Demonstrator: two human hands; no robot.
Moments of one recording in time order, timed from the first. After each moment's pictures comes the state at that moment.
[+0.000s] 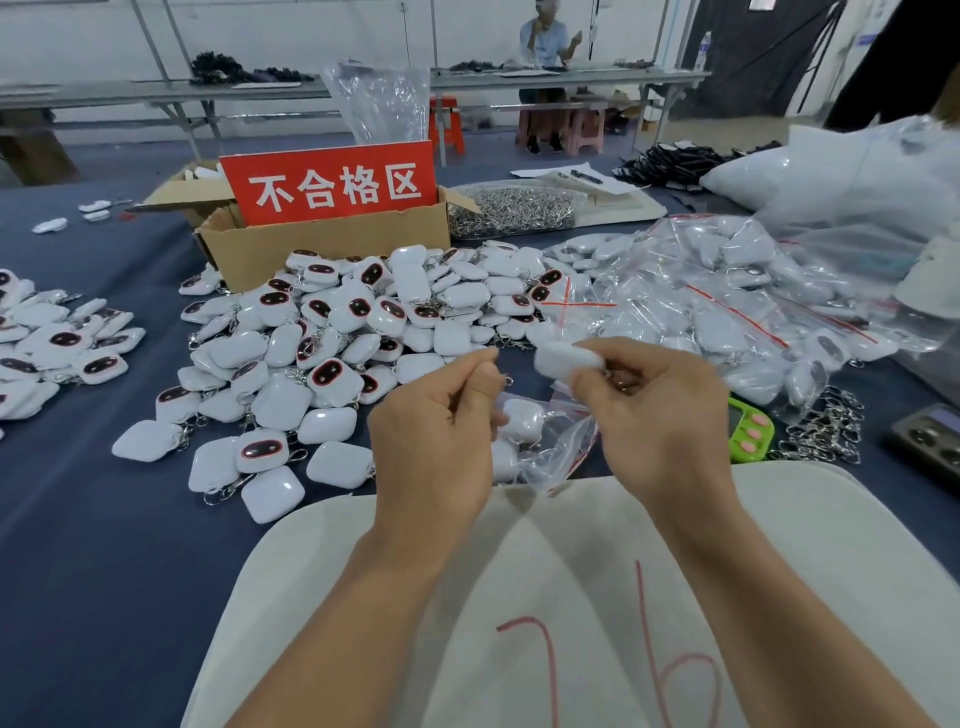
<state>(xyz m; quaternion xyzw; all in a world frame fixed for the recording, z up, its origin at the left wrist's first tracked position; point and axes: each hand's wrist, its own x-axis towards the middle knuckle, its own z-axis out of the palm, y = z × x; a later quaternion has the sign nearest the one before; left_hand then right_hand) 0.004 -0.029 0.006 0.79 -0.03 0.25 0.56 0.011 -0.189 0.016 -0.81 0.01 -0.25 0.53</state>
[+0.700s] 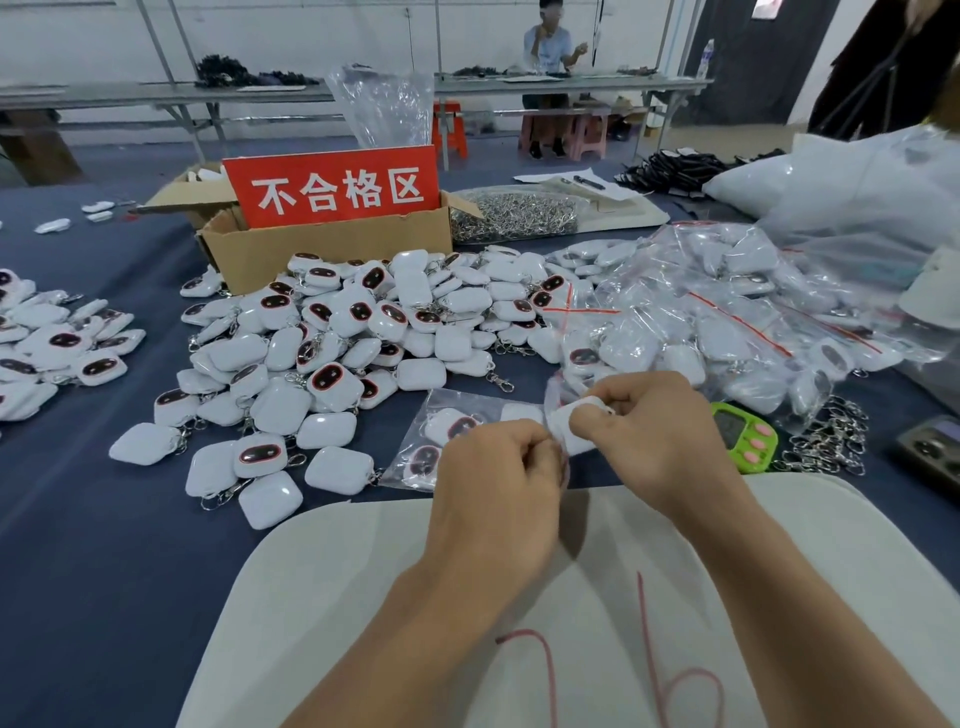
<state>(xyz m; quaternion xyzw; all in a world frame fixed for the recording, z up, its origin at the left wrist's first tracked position) -0.010 -0.057 -0.004 0.90 -0.05 0.10 0.43 0.013 -0.199 0.017 -0.90 0.04 -0.12 0.41</state>
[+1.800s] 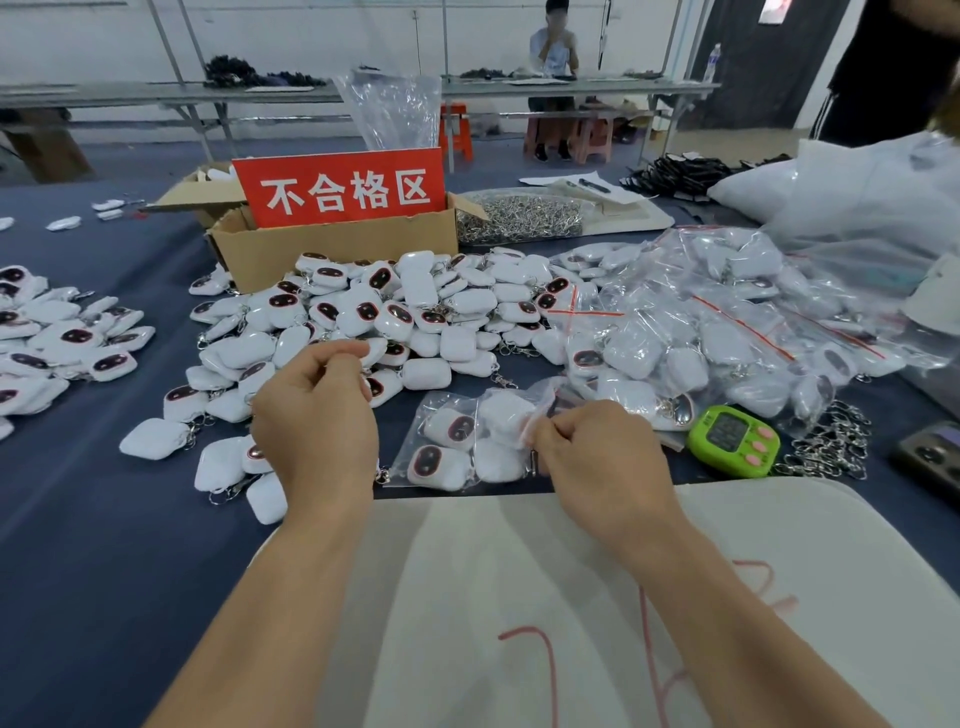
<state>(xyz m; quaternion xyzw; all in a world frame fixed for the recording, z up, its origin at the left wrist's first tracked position) 0.036 0.028 0.008 0.67 0.21 0.32 0.64 0.017 -0.170 -0.011 -0.94 0.04 -0.09 0.34</state>
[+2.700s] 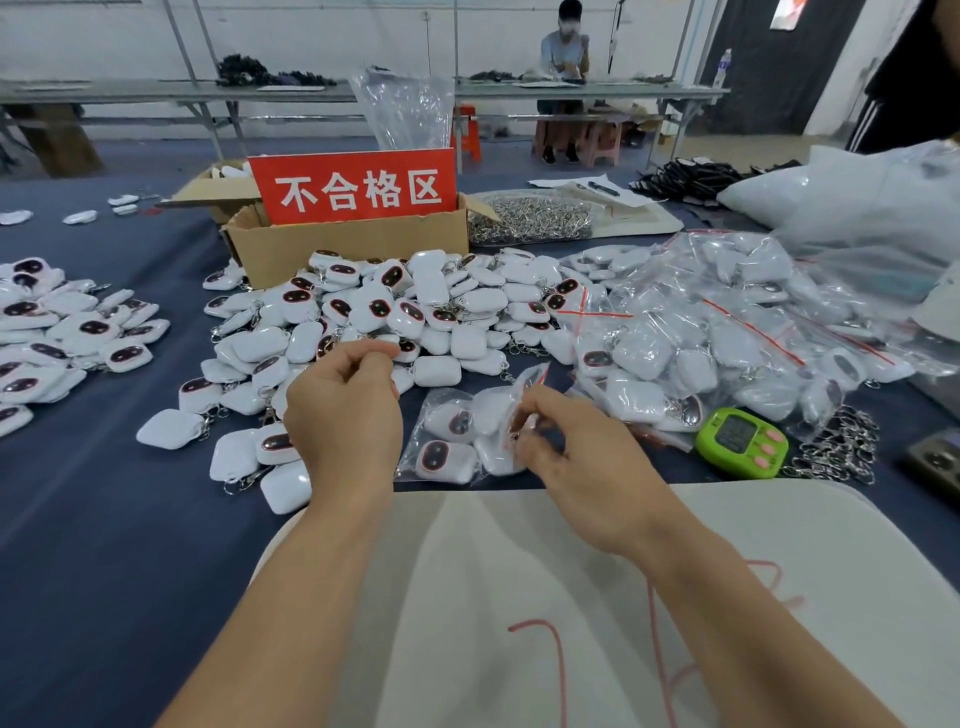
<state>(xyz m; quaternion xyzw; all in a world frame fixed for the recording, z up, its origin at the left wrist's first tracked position) 0.035 0.023 0.007 0.68 0.20 0.27 0.64 0.009 -0.166 -0.002 -0.90 -0.15 -0.04 0.41</state>
